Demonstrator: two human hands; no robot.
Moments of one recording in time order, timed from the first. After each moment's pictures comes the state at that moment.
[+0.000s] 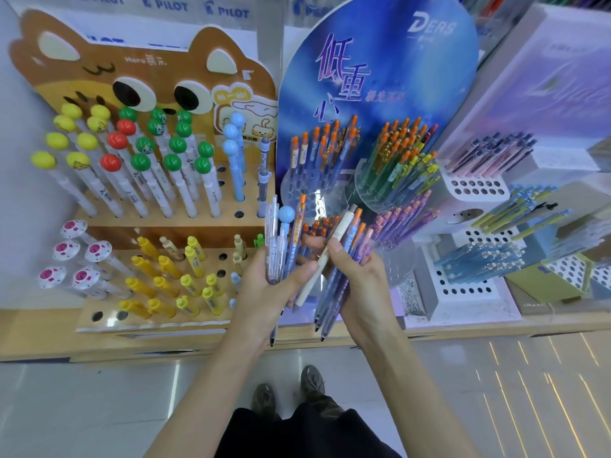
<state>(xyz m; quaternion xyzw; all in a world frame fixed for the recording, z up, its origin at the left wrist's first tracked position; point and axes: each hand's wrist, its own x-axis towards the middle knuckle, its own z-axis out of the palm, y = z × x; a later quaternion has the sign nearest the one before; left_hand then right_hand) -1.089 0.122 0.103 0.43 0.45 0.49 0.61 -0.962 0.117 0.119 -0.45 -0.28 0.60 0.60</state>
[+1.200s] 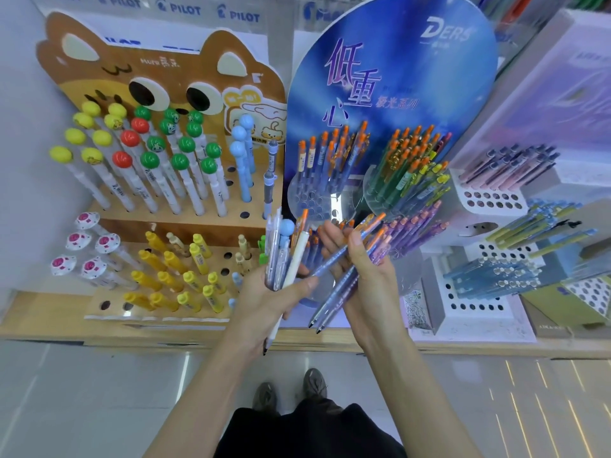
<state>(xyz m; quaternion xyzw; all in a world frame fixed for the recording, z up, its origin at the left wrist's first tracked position) -1.087 0.121 0.094 0.40 0.52 0.44 0.62 -0.952 0.127 0.119 -0.42 -0.19 0.62 0.63</state>
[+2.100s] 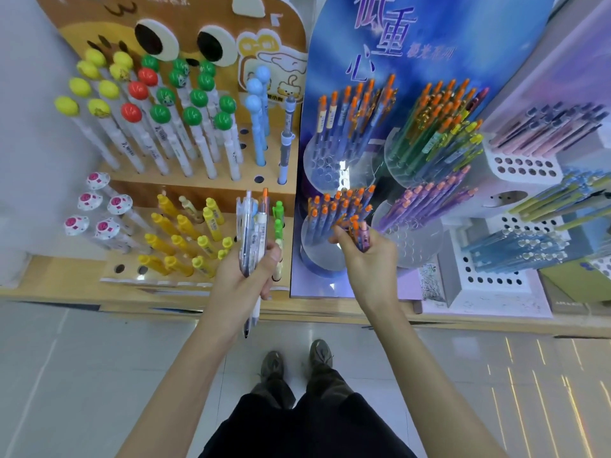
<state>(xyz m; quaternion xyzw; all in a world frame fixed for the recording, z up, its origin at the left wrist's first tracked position) -1.134 0.099 0.073 0.44 0.54 0.45 0.55 -0.954 0.124 0.066 -0.67 -0.45 0.37 0.46</state>
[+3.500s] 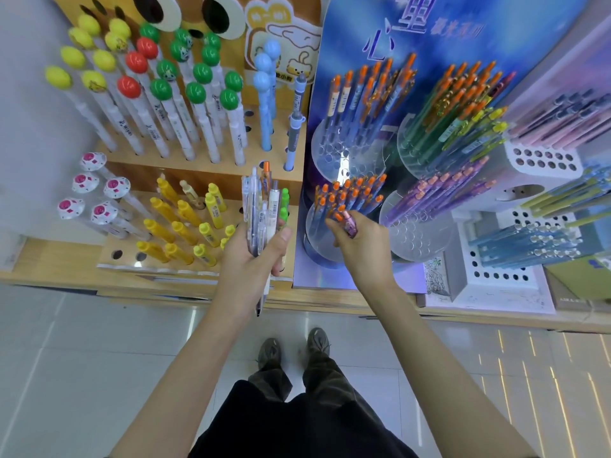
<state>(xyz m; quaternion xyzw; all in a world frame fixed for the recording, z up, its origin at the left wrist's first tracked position) -1.122 0.109 0.078 0.42 0.55 0.49 0.53 -0.956 0.147 0.047 -0.69 -0.59 0.27 0.31</state>
